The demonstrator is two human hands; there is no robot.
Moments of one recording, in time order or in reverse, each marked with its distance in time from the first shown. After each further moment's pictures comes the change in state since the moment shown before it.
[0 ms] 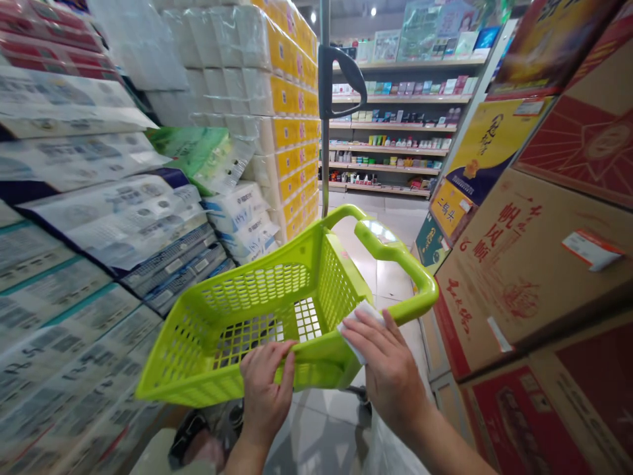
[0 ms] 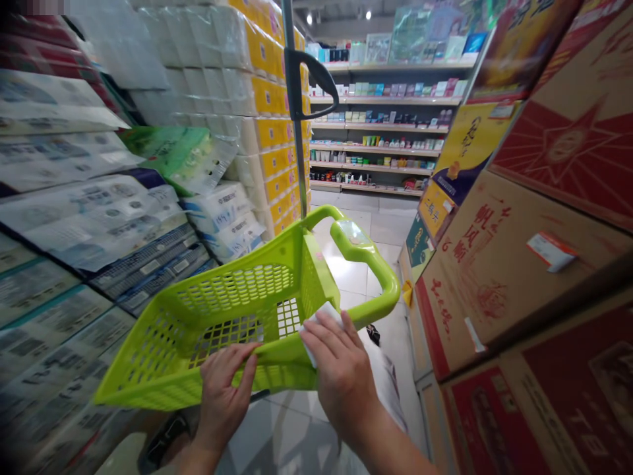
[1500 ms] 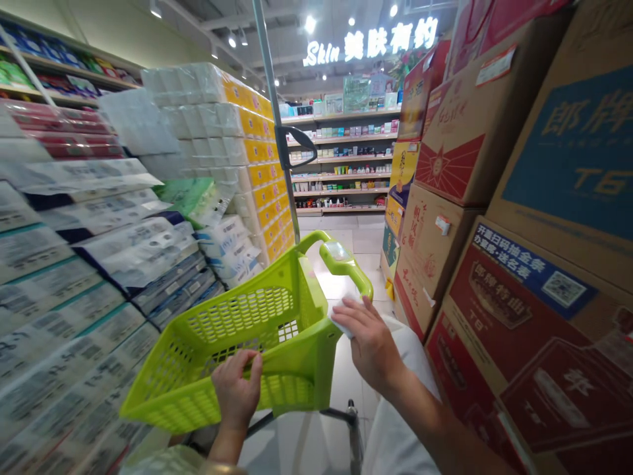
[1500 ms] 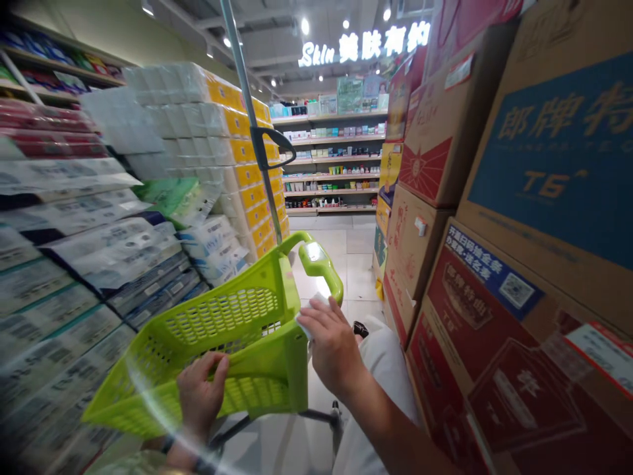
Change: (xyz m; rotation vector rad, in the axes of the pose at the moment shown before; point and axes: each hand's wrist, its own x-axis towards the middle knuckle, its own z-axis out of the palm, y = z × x) left_hand -0.034 0.011 -0.042 0.044 0.111 -0.050; right_hand -0.039 -0.037 -0.075 0.028 0.131 0.101
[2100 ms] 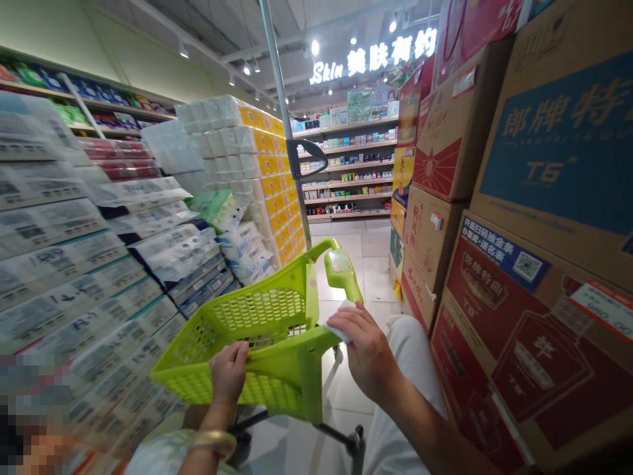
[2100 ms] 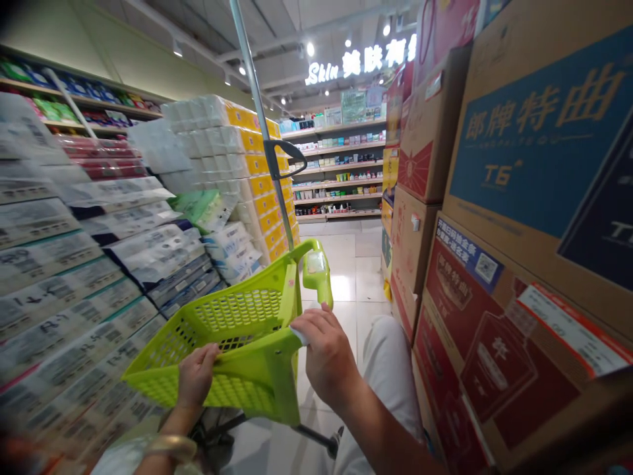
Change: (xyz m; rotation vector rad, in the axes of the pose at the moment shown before) left_hand 0.000 -0.025 -0.037 0.081 -0.047 -0.116; right_hand -0.022 -0.052 -0.021 0.215 0.069 0.006
